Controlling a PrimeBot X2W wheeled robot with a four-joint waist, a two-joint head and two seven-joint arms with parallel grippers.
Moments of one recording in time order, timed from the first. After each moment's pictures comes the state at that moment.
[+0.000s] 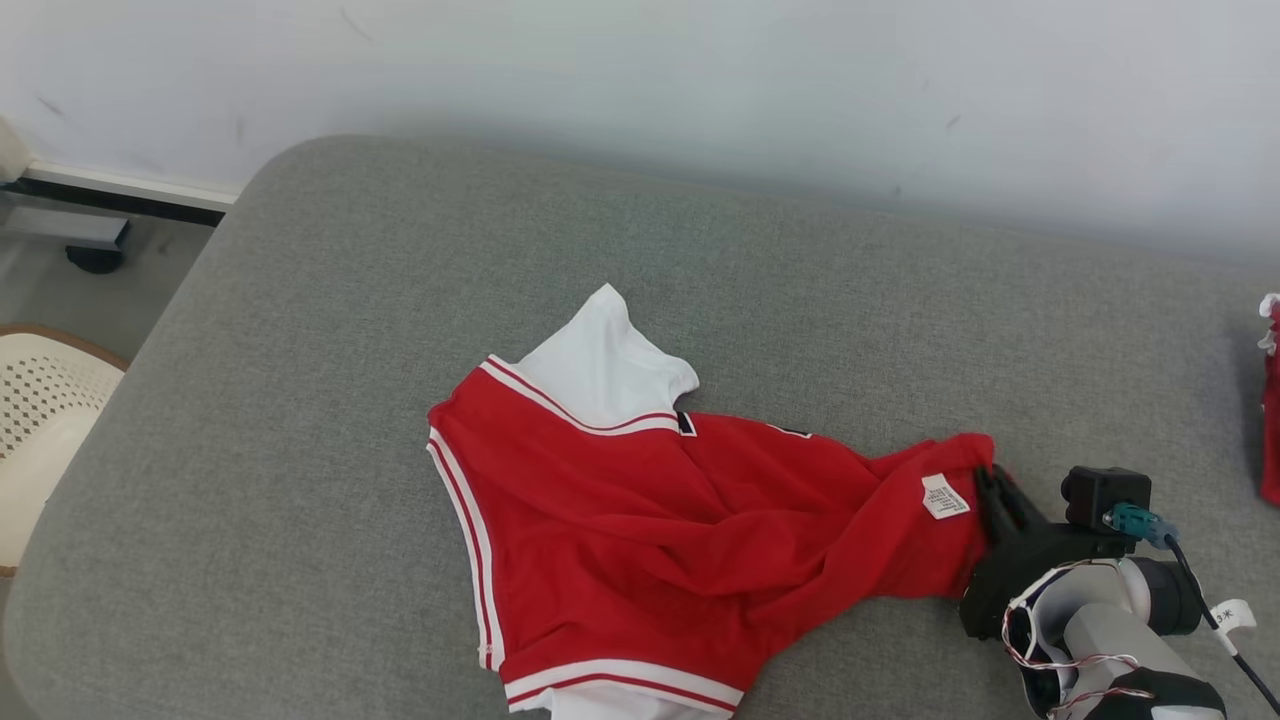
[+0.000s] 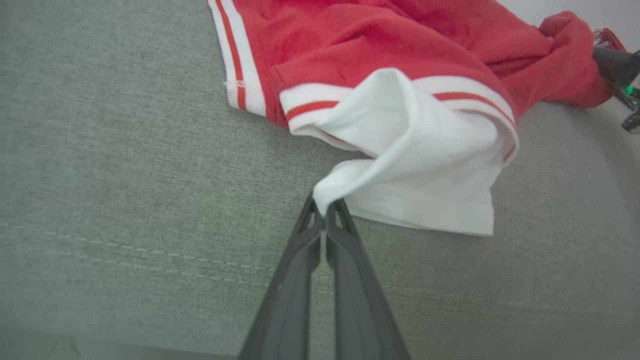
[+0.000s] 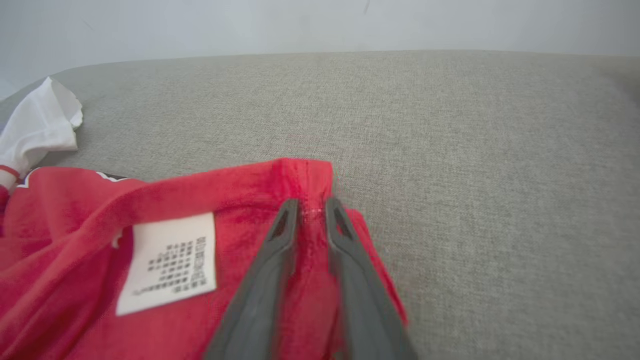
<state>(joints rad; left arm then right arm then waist) 0.07 0.06 -0.36 0.44 -0.36 -0.13 -0.26 -0.56 -0.21 0.21 1.05 0.41 0.13 -0.25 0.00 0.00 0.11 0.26</state>
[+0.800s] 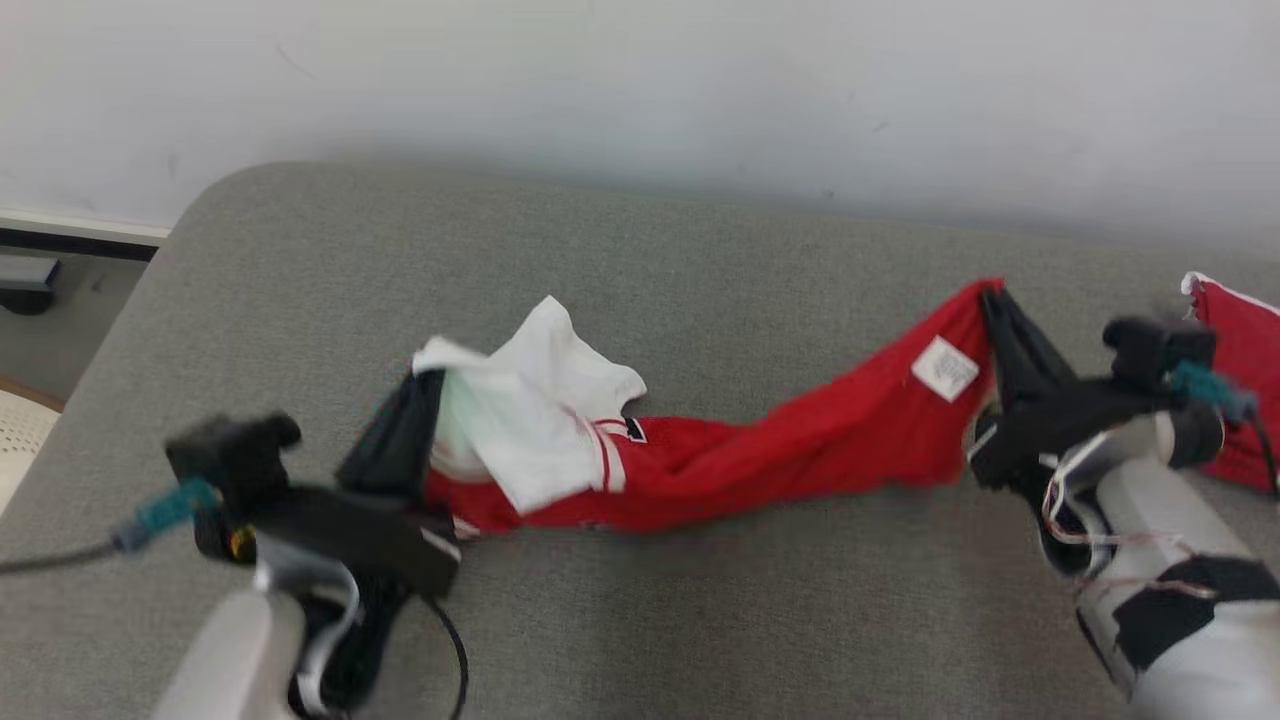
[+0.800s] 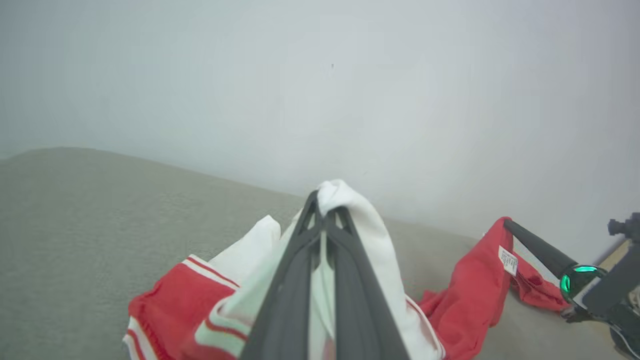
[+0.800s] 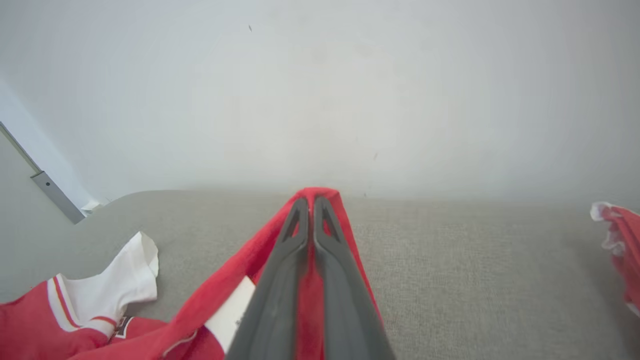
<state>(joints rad) -0.28 0.18 -0.27 0.13 -0.64 -0.13 -0.06 -0.58 -0.30 0.30 0.71 0.56 0.13 -0.22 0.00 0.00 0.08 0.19</state>
